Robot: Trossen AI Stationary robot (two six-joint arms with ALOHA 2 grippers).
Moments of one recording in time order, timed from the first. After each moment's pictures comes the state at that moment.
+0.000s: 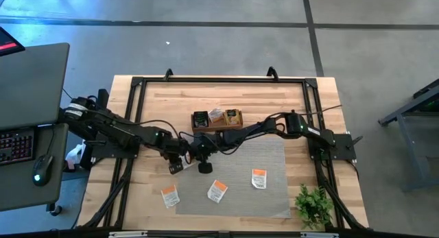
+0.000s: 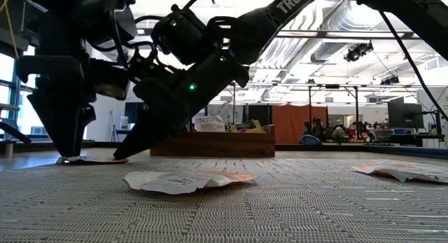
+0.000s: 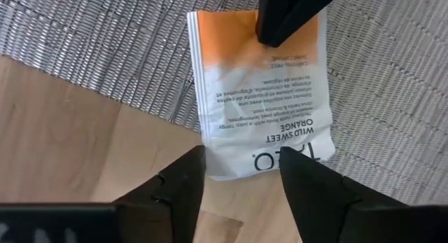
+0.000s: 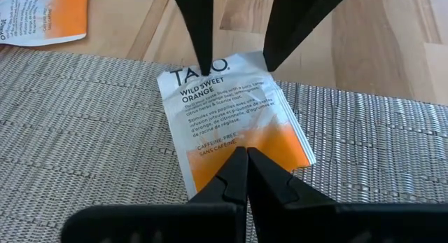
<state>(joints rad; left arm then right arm) -0.20 1.40 0.62 -0.46 0.09 -0.64 0.04 2.40 1.65 -0.07 -0.13 -0.08</state>
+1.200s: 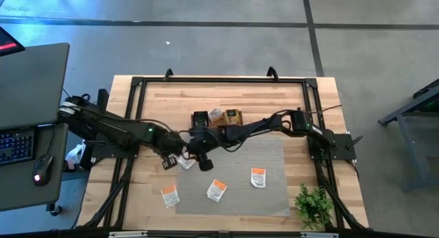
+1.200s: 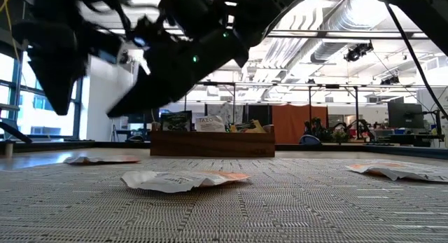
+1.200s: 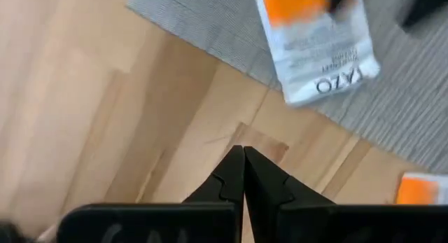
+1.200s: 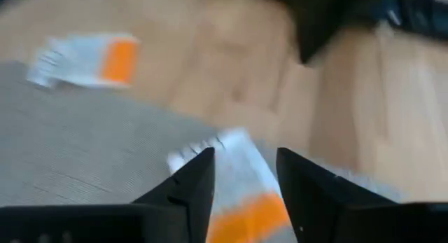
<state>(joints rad) -0.25 1.30 0.84 -0.97 -0.09 -0.71 0.04 2.28 1.65 0.03 -0.20 -0.22</state>
